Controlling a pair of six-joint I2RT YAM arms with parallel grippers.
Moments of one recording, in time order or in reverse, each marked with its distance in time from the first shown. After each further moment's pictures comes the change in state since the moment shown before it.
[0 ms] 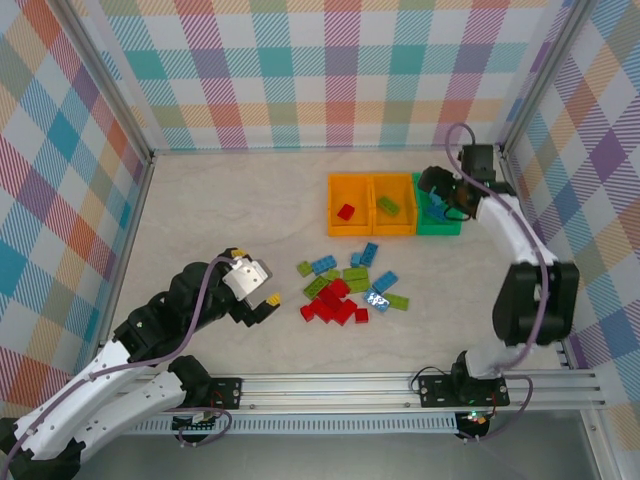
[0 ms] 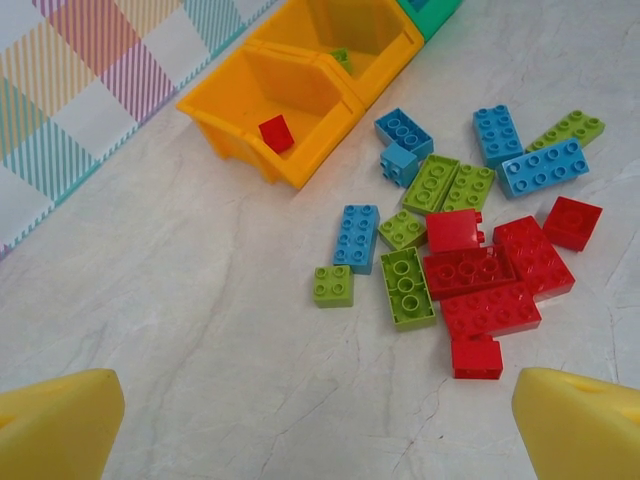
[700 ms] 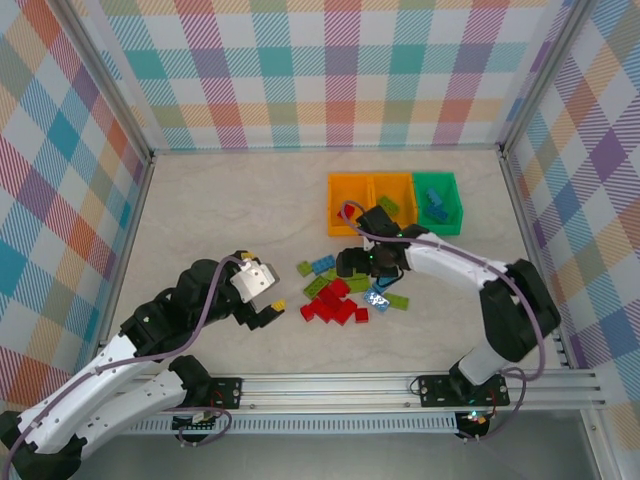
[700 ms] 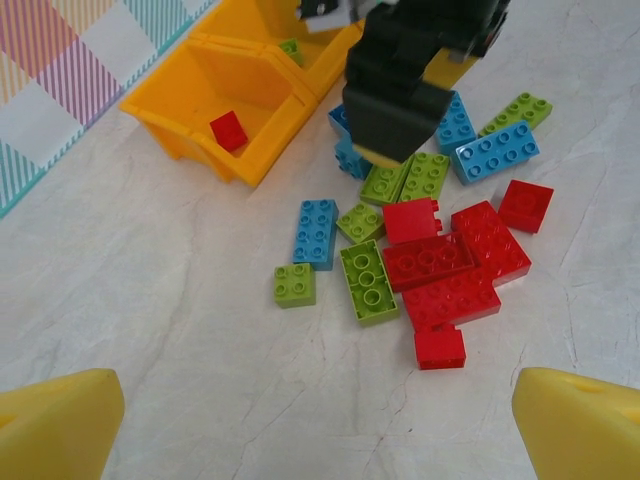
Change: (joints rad) left arm 0.000 0.027 0.000 -0.002 0.065 0.023; right arm 0.594 0.092 -0.148 -0.131 0.000 0.070
